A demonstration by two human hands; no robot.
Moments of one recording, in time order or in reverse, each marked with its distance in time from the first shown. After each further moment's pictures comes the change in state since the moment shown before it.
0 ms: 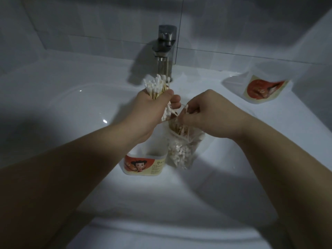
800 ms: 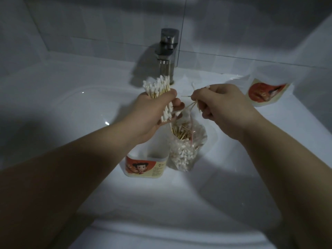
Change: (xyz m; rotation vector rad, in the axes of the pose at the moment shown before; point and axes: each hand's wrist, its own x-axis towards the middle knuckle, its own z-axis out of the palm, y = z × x) left_hand 0.000 0.007 -0.003 -0.133 -0.069 -0.090; right_hand 0.007 0.008 -0.004 0.721 0.249 0.216
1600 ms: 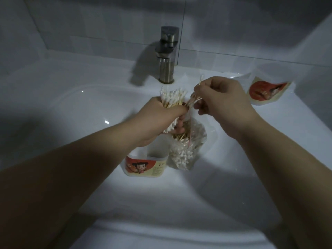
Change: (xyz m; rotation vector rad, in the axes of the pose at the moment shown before) left_hand -0.003 -0.009 0.000 0.312 -0.140 -0.033; right_hand -0.001 0.001 0.006 0.056 0.101 -0.071
